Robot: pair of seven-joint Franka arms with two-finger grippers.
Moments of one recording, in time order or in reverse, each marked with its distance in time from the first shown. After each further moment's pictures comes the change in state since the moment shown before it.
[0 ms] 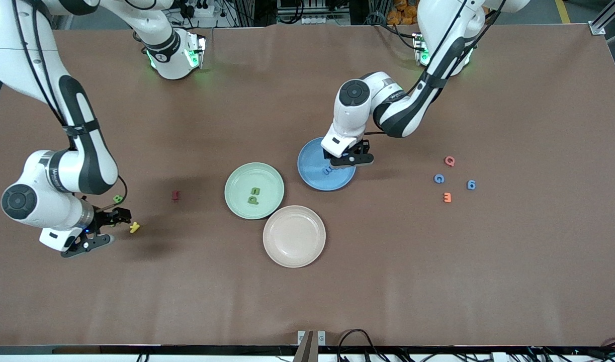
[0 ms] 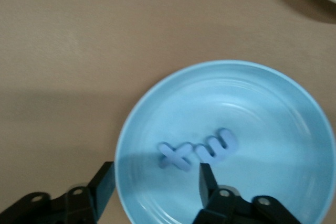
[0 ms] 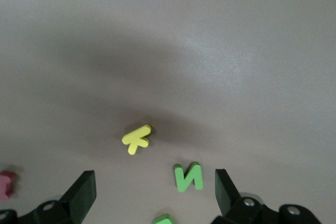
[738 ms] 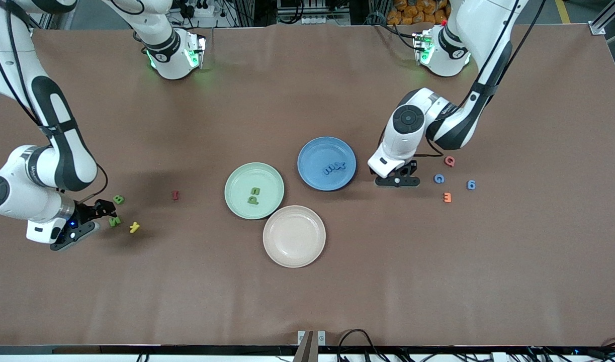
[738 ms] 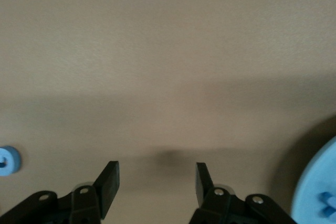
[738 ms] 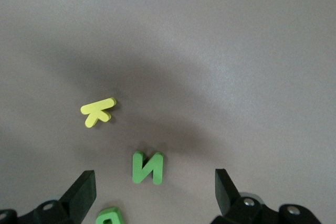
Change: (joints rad) left arm 0.170 -0.074 0.080 -0.110 0.000 -0.003 0.396; right arm -0.205 0.009 0.119 -0.075 -0.025 0.122 -0.280
